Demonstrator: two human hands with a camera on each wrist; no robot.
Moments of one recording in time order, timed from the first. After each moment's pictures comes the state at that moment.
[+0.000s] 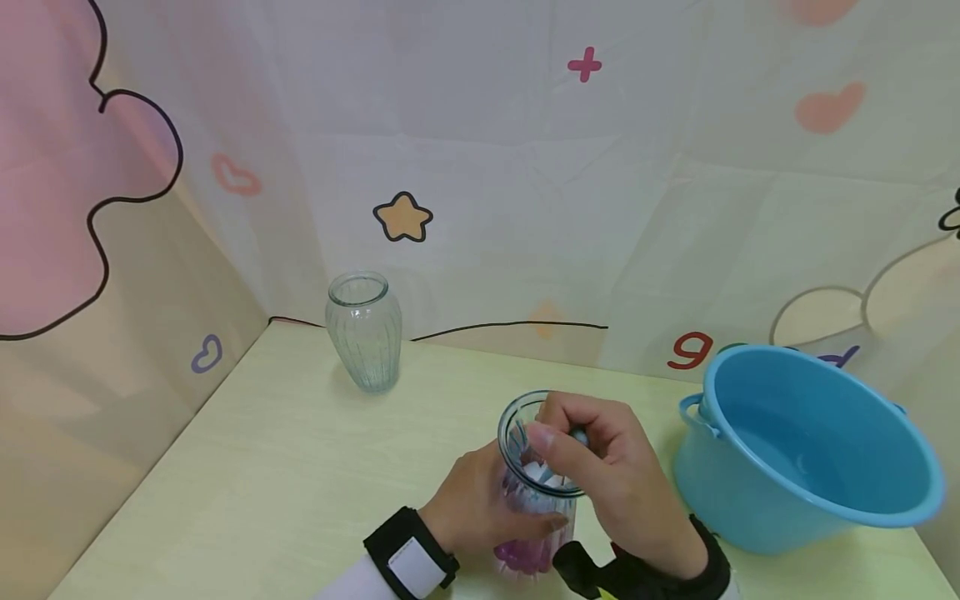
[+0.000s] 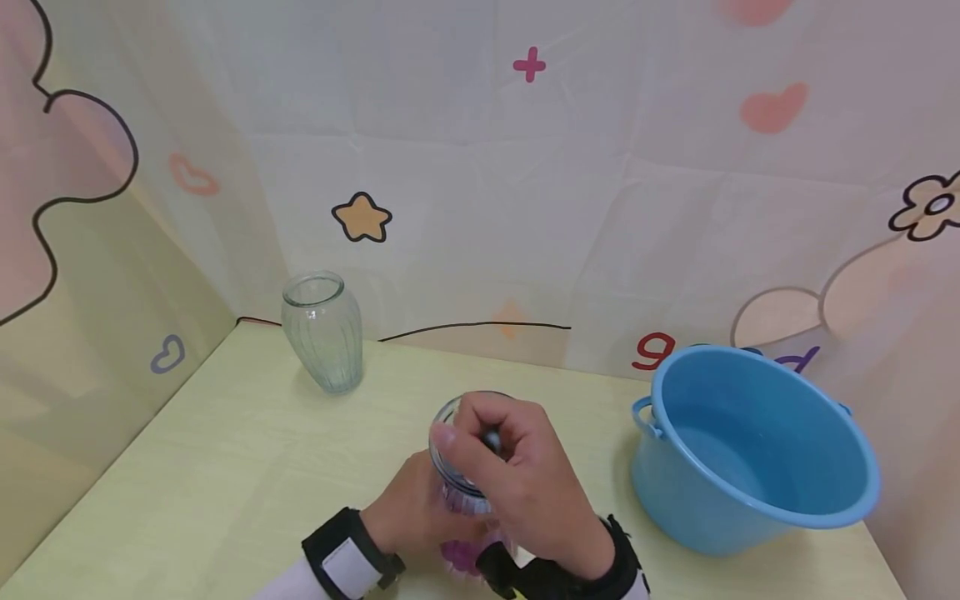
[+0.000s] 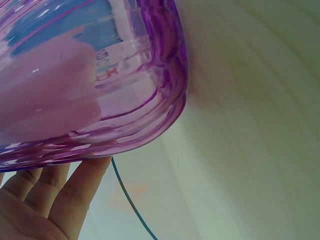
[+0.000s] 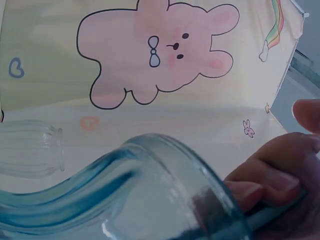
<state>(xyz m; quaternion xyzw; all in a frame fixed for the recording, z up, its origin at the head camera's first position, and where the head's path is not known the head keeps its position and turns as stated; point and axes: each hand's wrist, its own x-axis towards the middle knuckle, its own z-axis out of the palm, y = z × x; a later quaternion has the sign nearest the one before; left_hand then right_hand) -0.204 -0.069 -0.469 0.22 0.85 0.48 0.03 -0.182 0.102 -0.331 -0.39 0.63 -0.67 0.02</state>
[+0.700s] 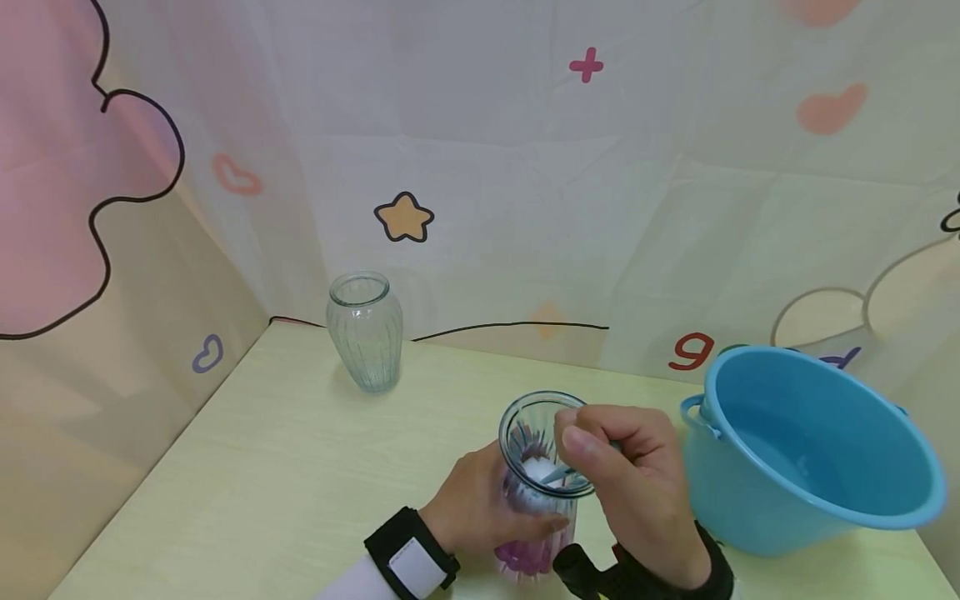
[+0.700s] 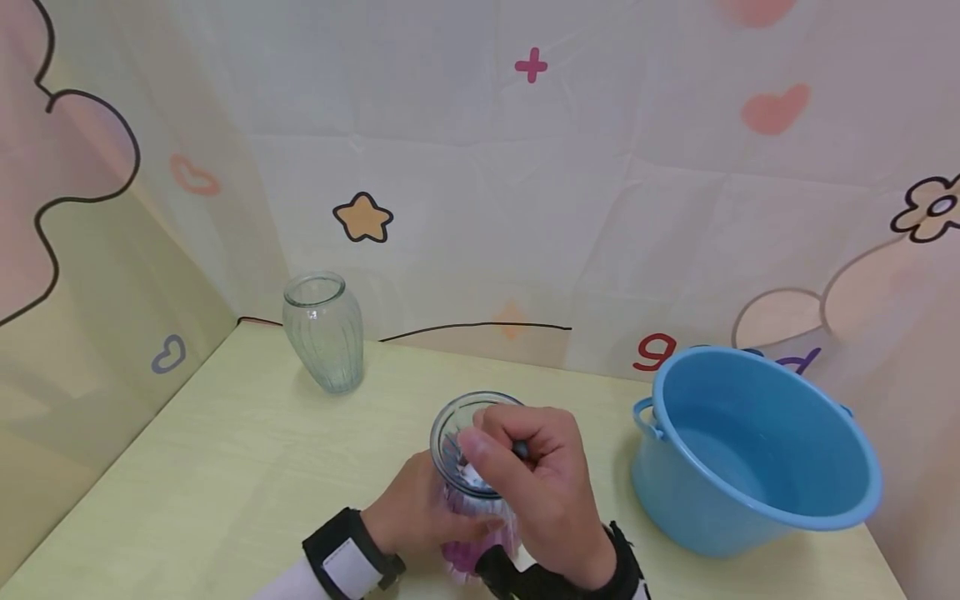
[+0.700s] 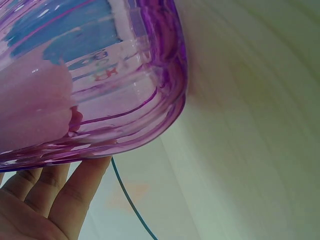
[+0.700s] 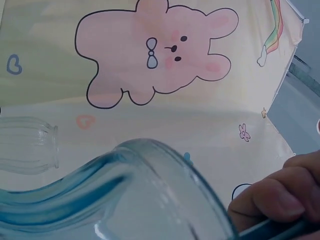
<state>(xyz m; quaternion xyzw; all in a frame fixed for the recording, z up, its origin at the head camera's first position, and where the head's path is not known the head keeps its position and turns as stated) -0.204 -0.067 -0.470 0.20 0.86 0.46 0.03 -0.180 0.103 -0.336 -0.43 0.53 -0.72 -0.07</state>
